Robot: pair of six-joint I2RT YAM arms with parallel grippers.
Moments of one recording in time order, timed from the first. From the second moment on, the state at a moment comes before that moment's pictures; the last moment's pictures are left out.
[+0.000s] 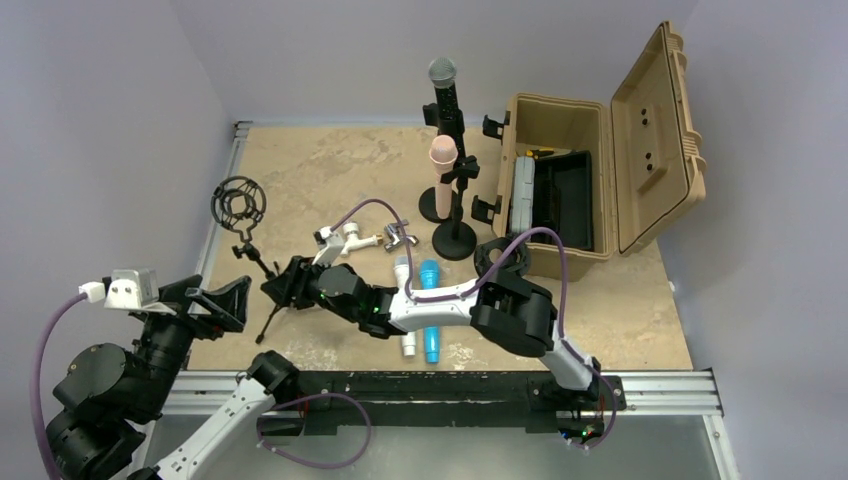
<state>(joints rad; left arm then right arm) -0.59 0.24 1.24 -1.07 -0.46 -0.30 1.31 2.15 1.47 0.59 0.28 0.97</state>
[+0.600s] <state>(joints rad) -0.59 0.24 1.26 -1.08 -0.47 -0.25 1.31 2.19 1.53 0.52 0.33 0.92</state>
